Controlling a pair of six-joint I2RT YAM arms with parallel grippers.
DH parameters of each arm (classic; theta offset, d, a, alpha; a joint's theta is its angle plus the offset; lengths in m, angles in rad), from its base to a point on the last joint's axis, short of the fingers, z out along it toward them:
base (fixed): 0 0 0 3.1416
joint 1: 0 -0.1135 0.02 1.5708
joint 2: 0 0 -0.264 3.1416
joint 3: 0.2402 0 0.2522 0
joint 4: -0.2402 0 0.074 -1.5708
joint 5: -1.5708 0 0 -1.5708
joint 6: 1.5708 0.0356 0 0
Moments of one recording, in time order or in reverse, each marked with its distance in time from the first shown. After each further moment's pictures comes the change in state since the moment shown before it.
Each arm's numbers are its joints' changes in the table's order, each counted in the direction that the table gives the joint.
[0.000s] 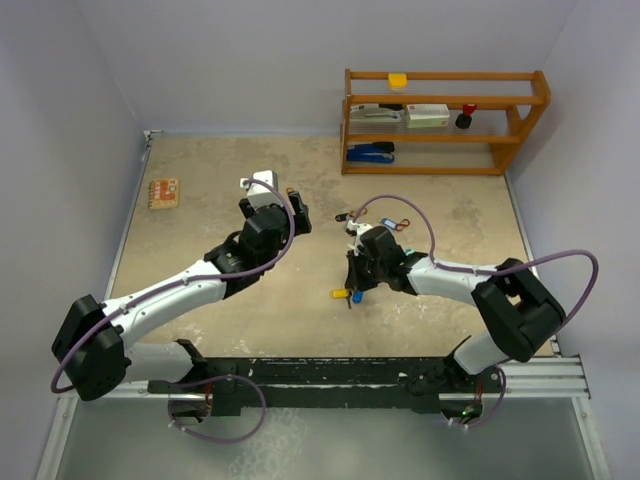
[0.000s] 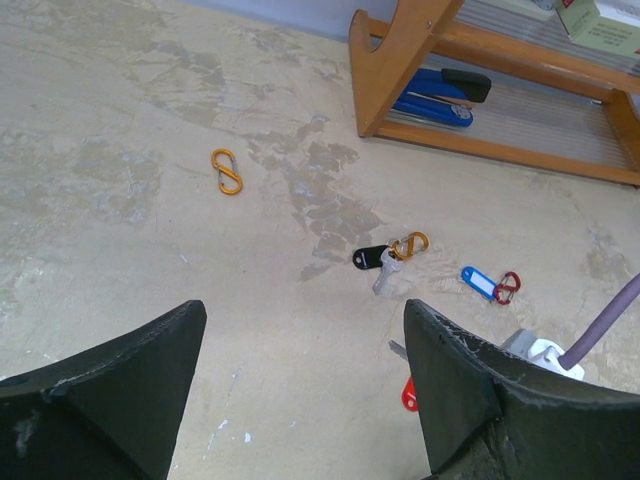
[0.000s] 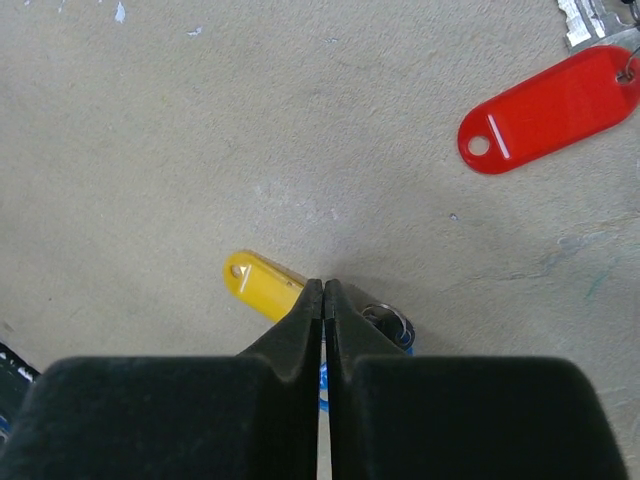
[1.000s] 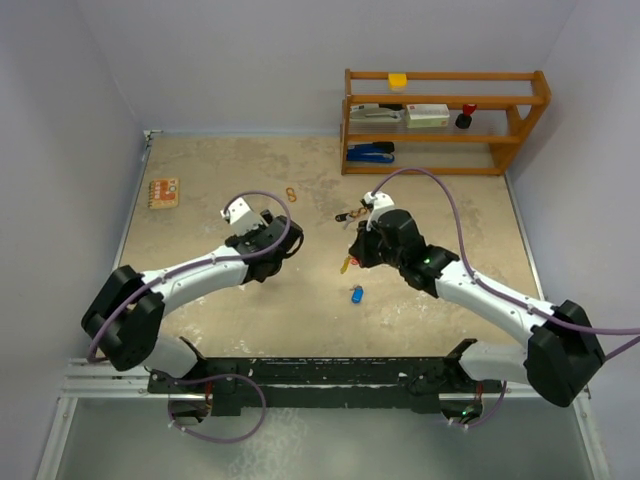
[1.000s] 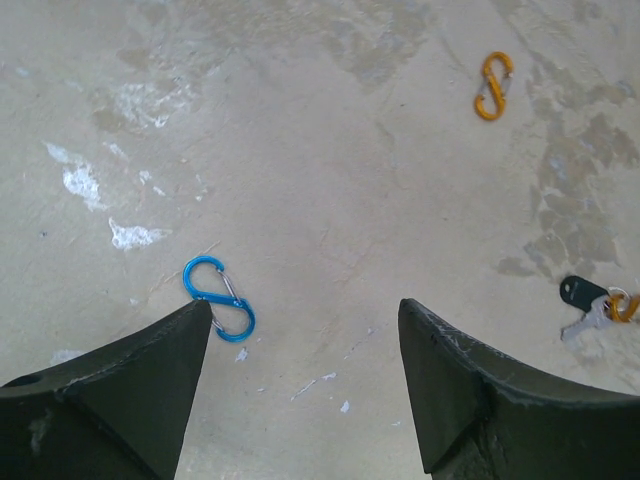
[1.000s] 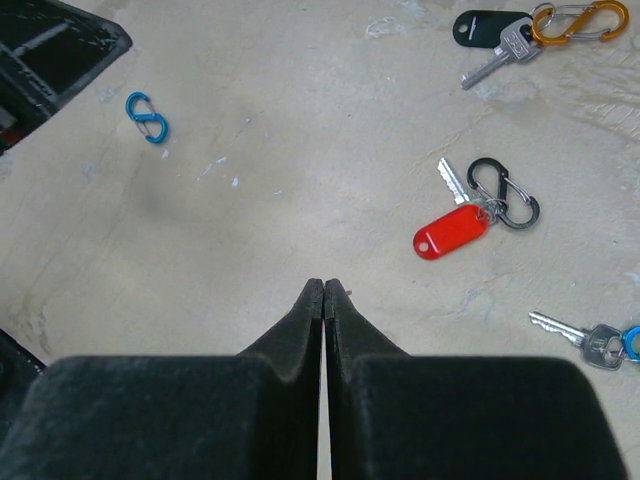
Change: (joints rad) left arm -0.060 0.190 0.022 -0.468 0.173 -0.661; right arm 0.000 -0.288 0.095 -0.083 -0.160 -0.021
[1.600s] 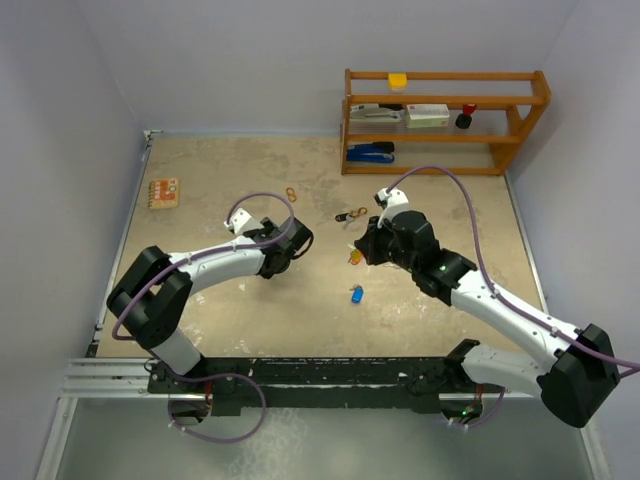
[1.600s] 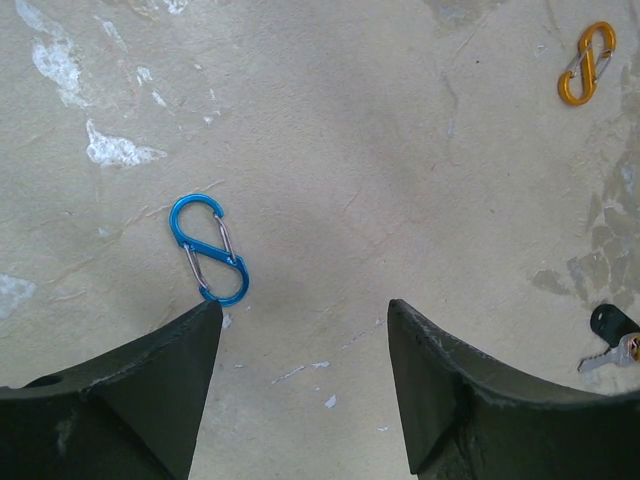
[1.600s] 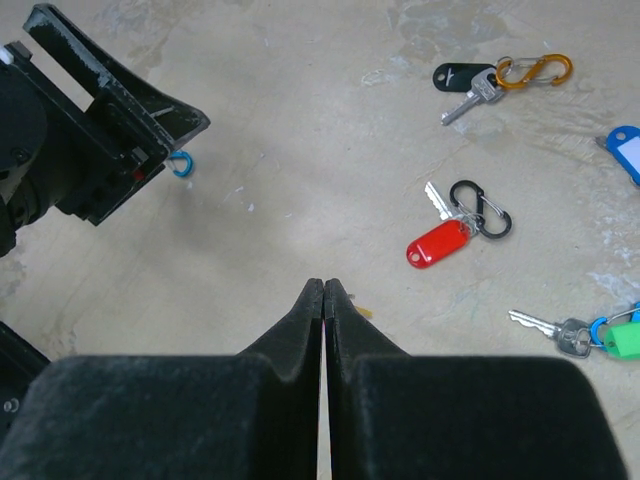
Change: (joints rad) left arm -0.002 0.183 0.094 -0.161 -0.077 -0.343; right arm 0.000 -0.137 0.000 -0.041 -0.043 0.015
